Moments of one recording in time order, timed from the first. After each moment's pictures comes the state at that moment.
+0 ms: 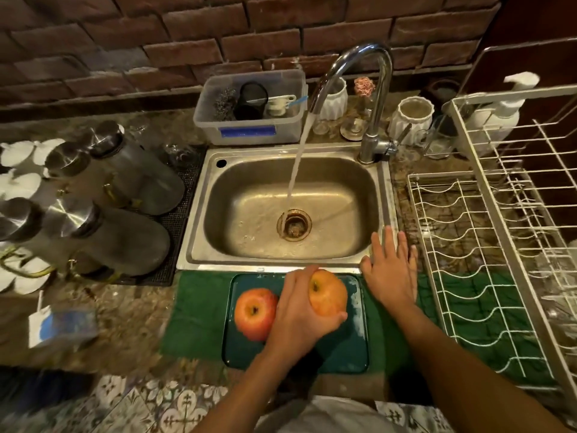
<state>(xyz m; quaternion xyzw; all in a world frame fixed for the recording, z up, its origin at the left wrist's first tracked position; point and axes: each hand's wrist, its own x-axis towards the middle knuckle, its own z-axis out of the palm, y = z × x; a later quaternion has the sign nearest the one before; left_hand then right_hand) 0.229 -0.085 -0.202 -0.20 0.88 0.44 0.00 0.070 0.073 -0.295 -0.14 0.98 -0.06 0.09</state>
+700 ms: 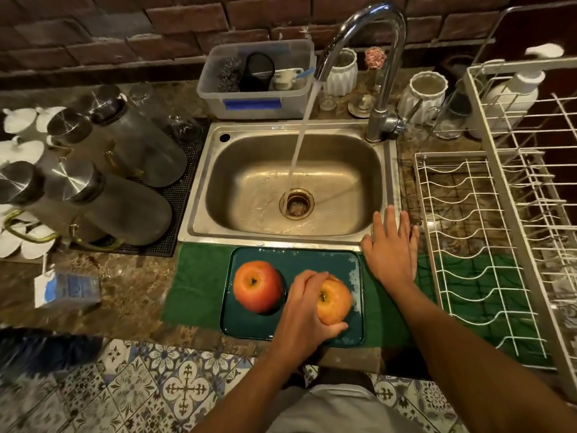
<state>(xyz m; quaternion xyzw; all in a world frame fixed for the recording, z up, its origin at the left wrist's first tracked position) 0.267 -0.060 -0.248 -0.16 0.91 0.39 0.03 0.074 0.072 -0.287 -0.15 0.98 -0.09 0.09</state>
